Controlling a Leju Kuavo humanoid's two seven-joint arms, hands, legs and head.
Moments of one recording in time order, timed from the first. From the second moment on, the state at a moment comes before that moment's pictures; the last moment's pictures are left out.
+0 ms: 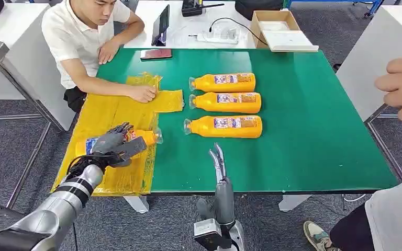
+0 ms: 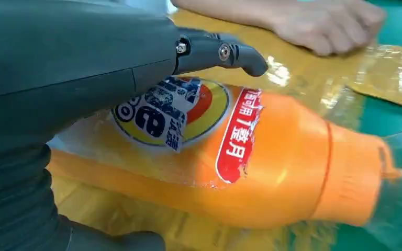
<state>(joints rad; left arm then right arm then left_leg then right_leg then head) -0.66 -0.01 -0.19 -0.51 -0.88 0.09 -0.14 0.00 0.17 0.55 -1.27 0.21 -0.63 -0.67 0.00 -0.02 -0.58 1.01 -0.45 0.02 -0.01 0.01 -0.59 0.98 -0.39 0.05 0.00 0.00</state>
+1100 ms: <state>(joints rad) -0.17 -0.08 -0.07 -1.48 0.19 0.16 -0.48 0.02 0.16 0.53 -1.24 0.39 -0.63 -0.67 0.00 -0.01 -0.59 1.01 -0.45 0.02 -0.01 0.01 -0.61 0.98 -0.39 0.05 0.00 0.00</state>
